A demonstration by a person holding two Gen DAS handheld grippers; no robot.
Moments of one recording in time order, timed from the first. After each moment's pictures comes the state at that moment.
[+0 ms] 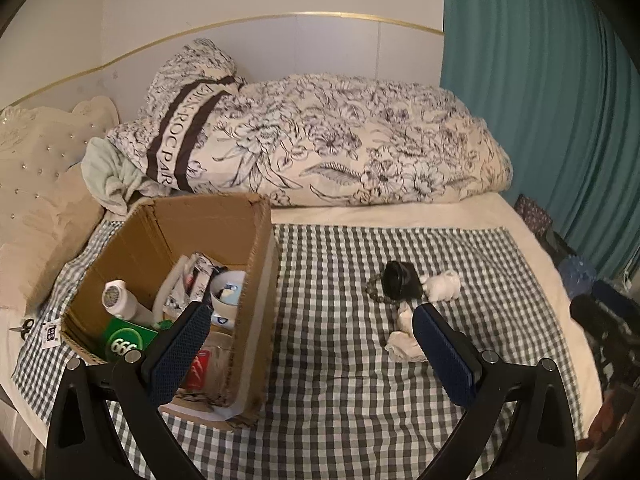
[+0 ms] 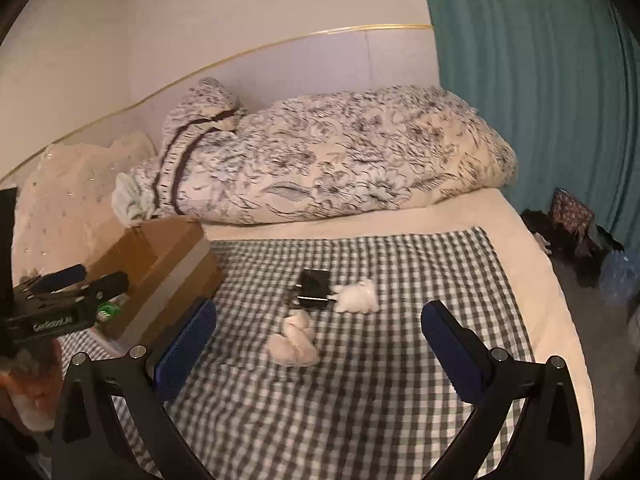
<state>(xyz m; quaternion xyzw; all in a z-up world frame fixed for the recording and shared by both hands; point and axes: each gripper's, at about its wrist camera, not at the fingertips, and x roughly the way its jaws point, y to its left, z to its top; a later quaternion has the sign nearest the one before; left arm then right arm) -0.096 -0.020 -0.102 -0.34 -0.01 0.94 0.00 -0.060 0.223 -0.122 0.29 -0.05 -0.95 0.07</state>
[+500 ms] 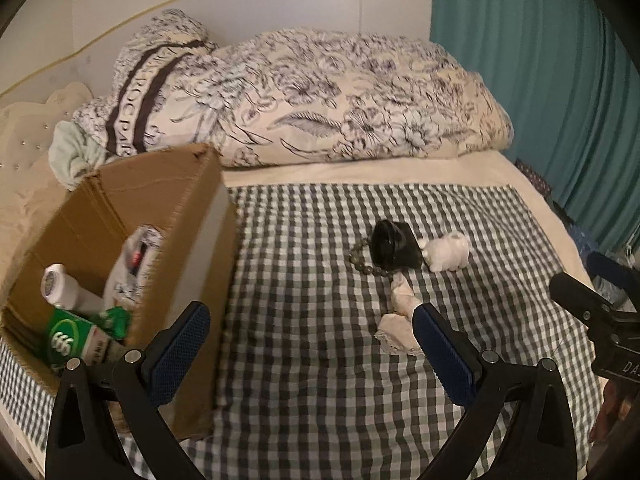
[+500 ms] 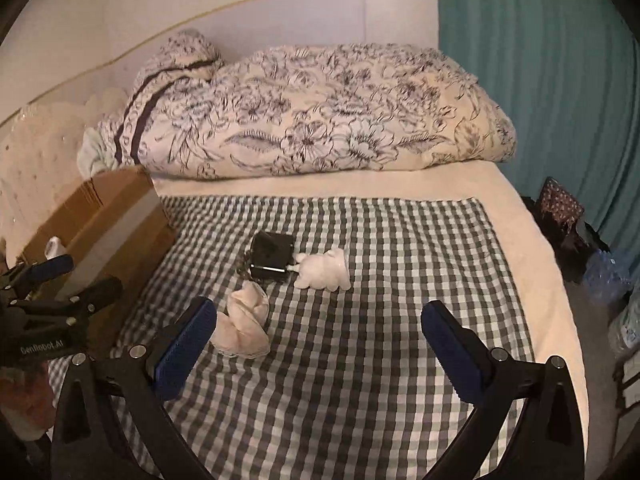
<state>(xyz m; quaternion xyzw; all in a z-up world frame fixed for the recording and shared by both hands) -0.145 0.021 -0.170 -0.40 0.01 0.92 0.03 -0.126 0.229 -0.181 0.37 -0.01 -0.93 0.06</state>
